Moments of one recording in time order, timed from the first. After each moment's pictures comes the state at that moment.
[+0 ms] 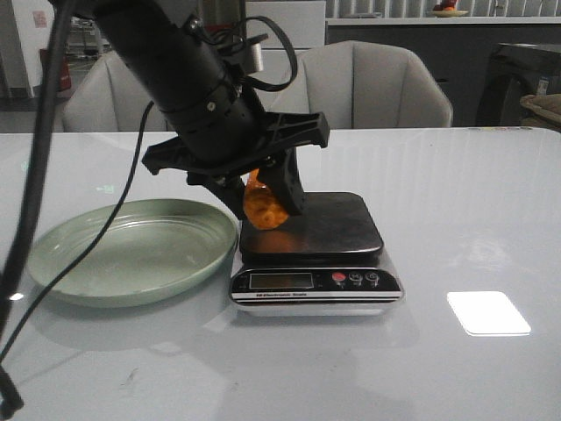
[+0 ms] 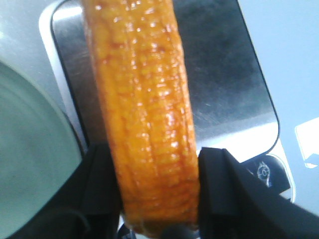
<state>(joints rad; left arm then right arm) -0.63 1.91 -1.34 -0.28 0.50 -0.17 0.10 -0.01 0.03 0.04 0.02 0.00</state>
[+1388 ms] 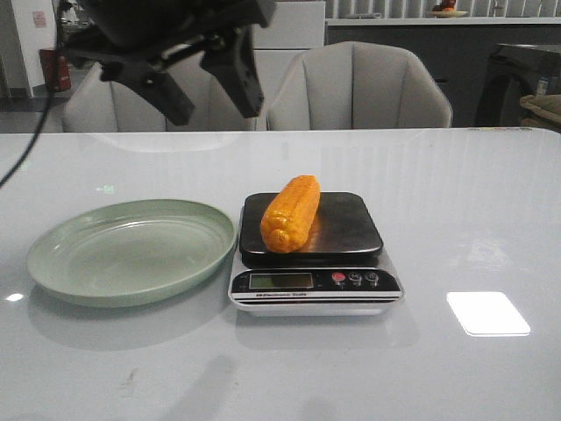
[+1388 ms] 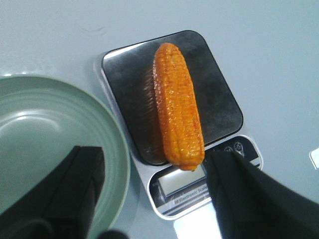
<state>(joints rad) -0.60 1.54 -1.19 -0.15 0.56 -0.17 0.10 -0.01 0.03 0.04 0.02 0.00</state>
